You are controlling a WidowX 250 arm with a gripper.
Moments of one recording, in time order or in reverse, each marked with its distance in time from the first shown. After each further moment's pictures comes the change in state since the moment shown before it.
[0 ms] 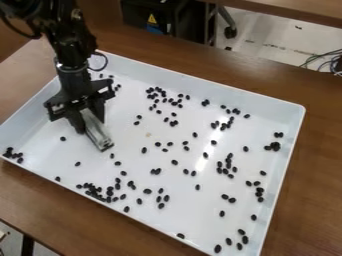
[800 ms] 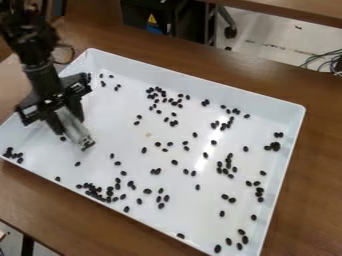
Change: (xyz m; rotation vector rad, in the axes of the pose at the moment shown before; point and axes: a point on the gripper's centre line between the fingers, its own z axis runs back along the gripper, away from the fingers) arm -0.004 0.028 0.018 -0.119 0.048 0.060
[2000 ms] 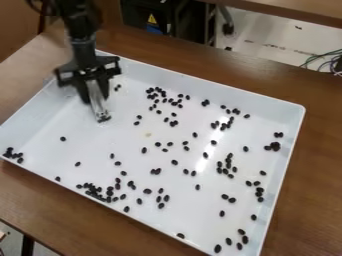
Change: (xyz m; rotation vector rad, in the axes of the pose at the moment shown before) arm 0.059 -0.068 -0.028 0.148 -0.047 -0.321
